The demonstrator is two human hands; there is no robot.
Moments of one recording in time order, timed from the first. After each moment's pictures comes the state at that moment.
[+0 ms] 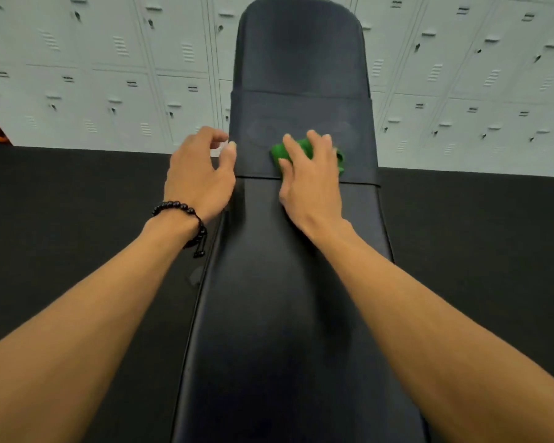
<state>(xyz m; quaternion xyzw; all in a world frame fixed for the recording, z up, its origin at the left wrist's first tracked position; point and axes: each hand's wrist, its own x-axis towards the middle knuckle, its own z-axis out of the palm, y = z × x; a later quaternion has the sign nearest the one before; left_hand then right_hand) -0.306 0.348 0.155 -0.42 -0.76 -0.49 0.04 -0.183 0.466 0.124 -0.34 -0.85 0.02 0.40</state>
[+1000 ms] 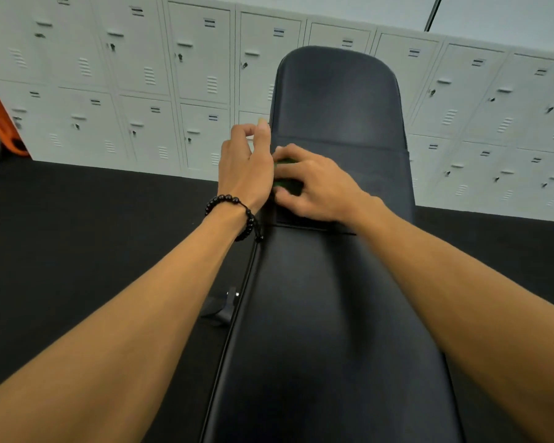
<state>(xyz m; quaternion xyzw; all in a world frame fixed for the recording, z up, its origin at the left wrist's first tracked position) -0.333 0.404 0.200 -0.34 -0.70 -0.63 -0.08 -0.234 0.511 0.193 -0.06 -0.97 0.00 0.22</state>
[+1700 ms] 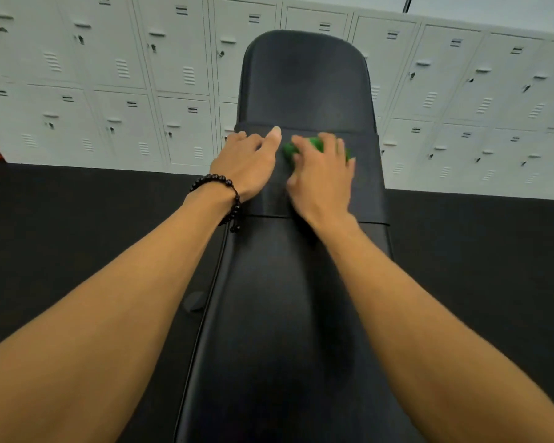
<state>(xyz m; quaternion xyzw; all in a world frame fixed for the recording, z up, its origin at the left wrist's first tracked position) -0.315 0.424 0.208 -0.47 -0.79 -0.39 -0.08 -0.216 0.504 0.168 -0.41 -0.82 0.01 0.39</state>
